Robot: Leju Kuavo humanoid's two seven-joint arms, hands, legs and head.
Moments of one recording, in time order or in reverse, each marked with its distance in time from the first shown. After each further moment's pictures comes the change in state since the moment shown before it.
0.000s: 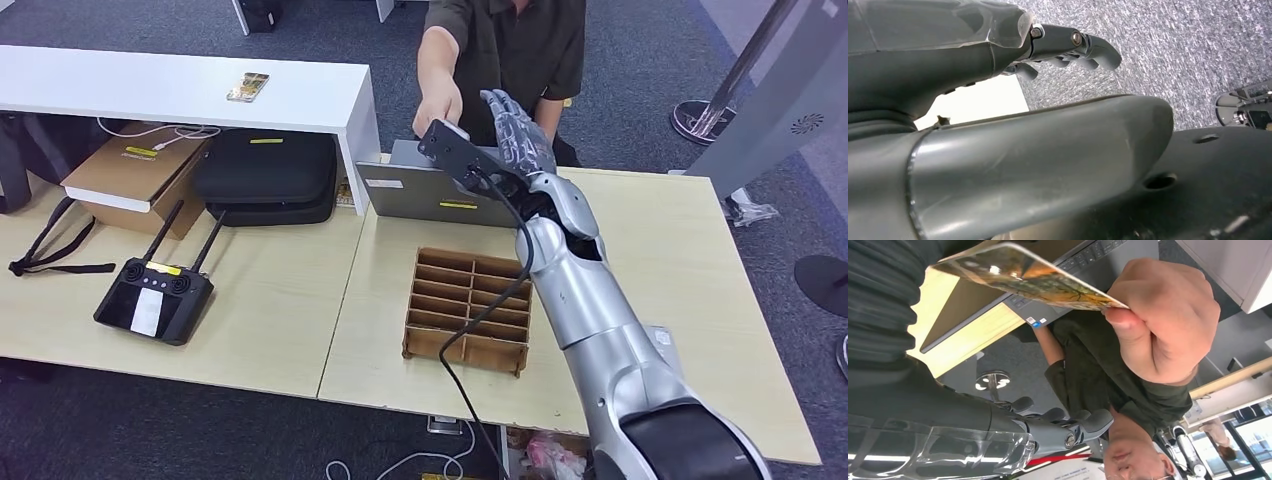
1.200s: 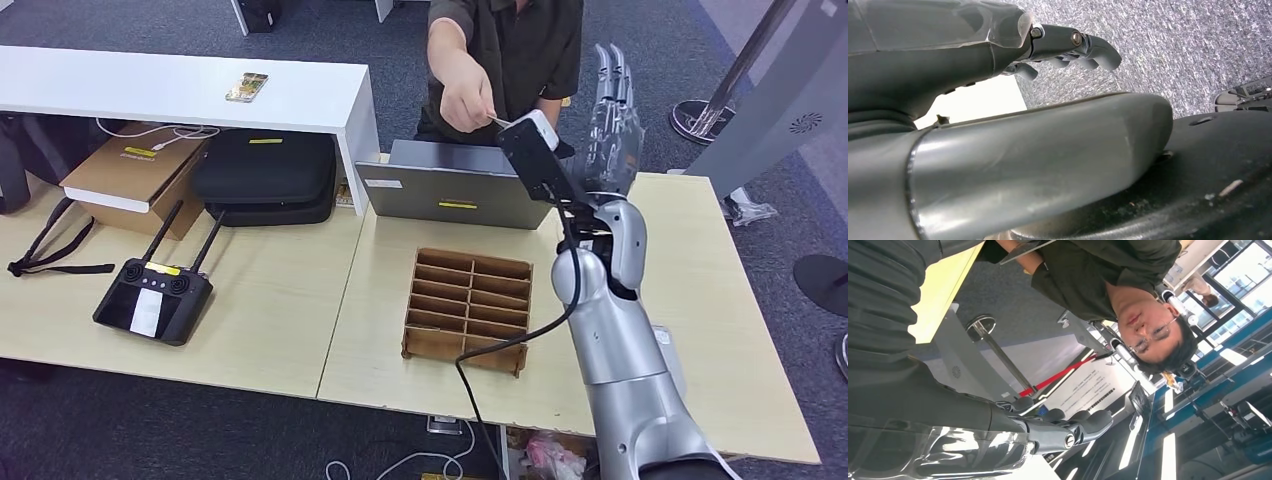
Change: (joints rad) left arm -0.001 -0.010 0.023 0.000 -0.052 -0.002 -0.009; right arm 0.190 -0.053 -0.068 -0.319 0.022 -0.389 -0.080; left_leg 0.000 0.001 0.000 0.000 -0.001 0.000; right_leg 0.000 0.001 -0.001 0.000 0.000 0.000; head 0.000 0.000
